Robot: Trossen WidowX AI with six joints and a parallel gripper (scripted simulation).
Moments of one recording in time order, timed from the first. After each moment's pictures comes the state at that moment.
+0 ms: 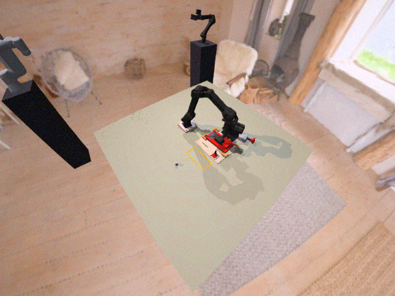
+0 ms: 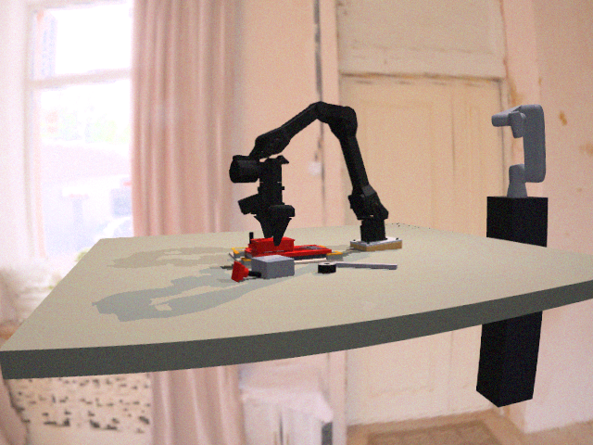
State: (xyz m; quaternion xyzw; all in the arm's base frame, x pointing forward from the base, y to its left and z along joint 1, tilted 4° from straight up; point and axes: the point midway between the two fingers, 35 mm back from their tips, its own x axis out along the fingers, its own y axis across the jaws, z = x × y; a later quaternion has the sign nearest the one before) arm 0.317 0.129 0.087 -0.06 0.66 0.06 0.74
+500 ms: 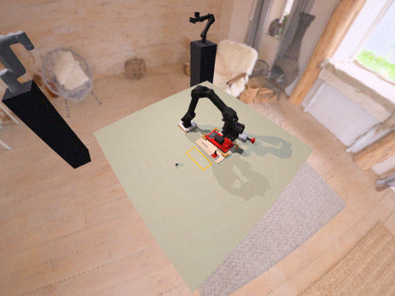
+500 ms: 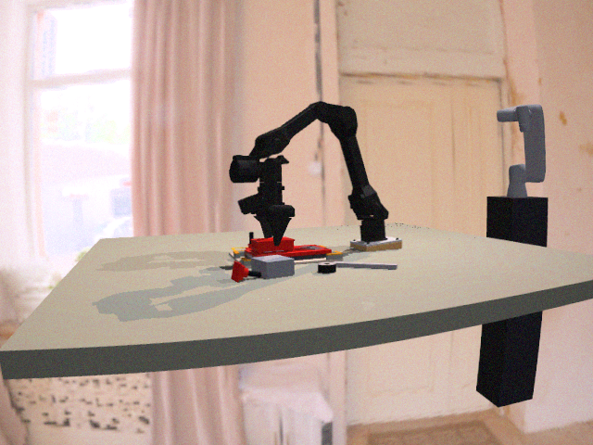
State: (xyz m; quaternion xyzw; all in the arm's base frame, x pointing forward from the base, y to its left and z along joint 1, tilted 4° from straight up) arm 0.317 0.129 0.087 -0.06 0.66 0.06 0.74
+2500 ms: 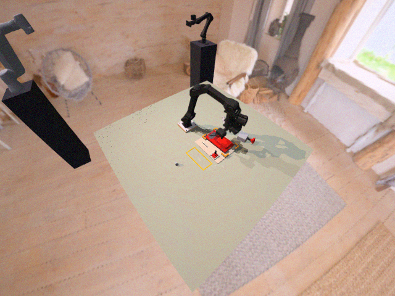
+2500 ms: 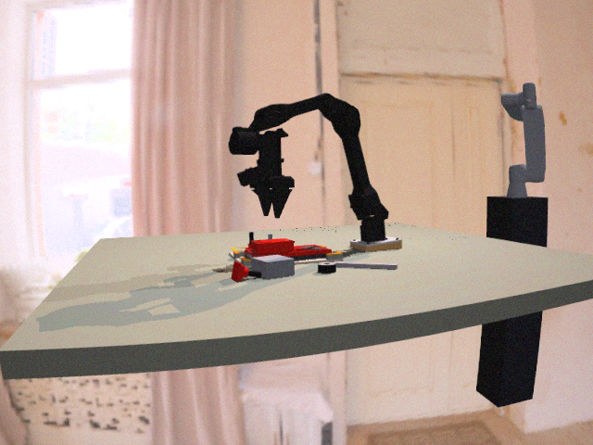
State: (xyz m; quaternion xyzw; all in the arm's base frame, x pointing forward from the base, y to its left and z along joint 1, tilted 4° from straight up) arm 0.310 0.130 0.155 -0.07 0.67 0.06 0.74
